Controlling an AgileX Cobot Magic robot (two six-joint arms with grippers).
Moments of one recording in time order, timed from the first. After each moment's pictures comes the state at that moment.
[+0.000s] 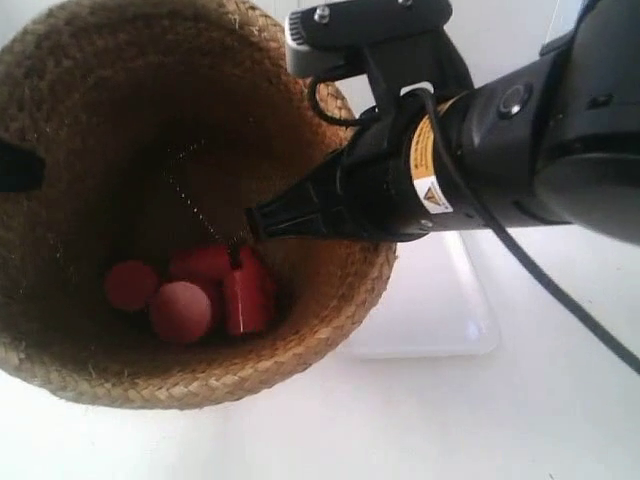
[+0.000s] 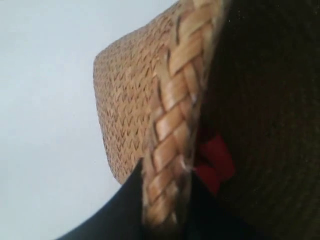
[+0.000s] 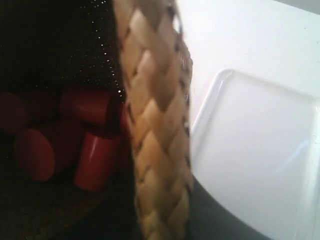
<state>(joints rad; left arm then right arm) -0.07 0.90 -0.91 -0.56 0.83 0.42 0.84 1.29 -1.06 -0.59 0.67 0.83</state>
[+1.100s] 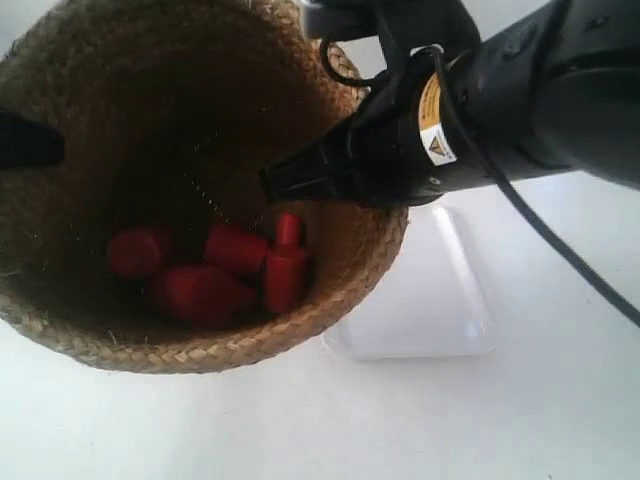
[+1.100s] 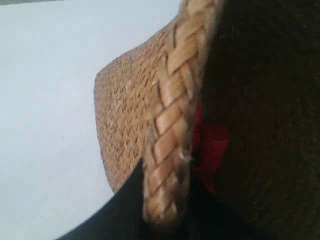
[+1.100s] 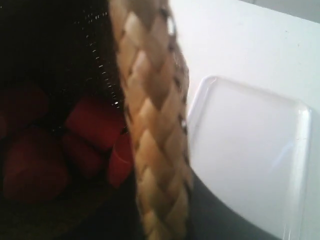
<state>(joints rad) -0.06 0.94 -0.91 -0.66 0.76 0.49 0.78 1.31 -1.13 -0.56 0.70 0.76</state>
